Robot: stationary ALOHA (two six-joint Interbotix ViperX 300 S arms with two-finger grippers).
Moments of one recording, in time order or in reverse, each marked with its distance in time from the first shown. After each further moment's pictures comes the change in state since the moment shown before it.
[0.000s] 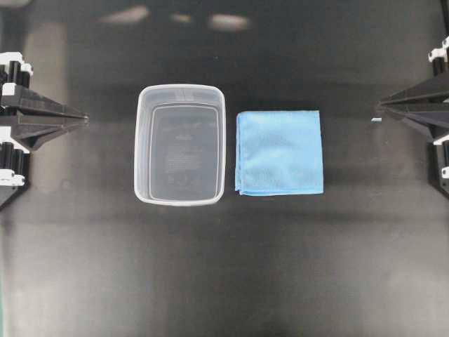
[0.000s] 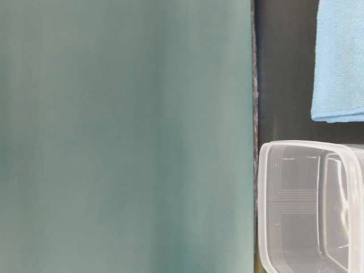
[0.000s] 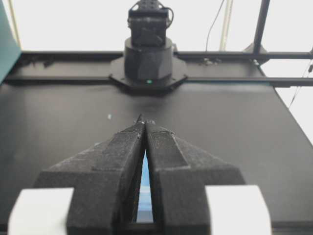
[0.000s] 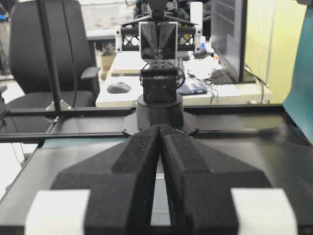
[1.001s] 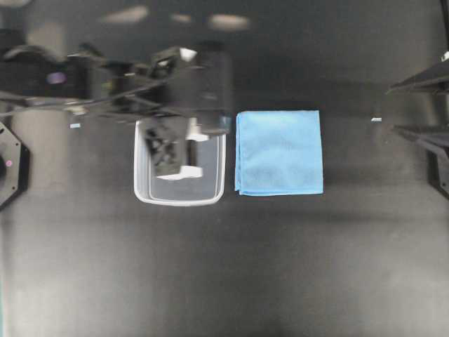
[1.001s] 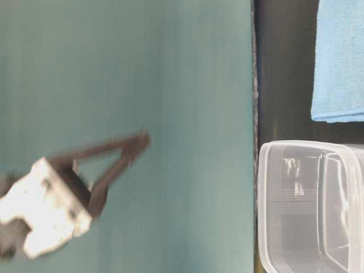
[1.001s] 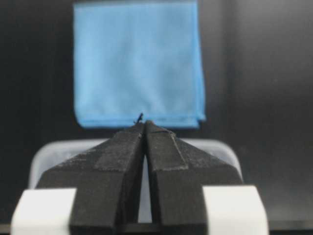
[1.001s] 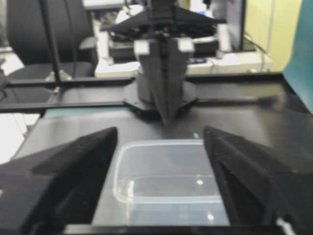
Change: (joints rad) left arm 0.020 0.936 -0.986 0.040 0.965 0.049; right arm -0.005 -0.132 0.012 0.005 0.210 0.005
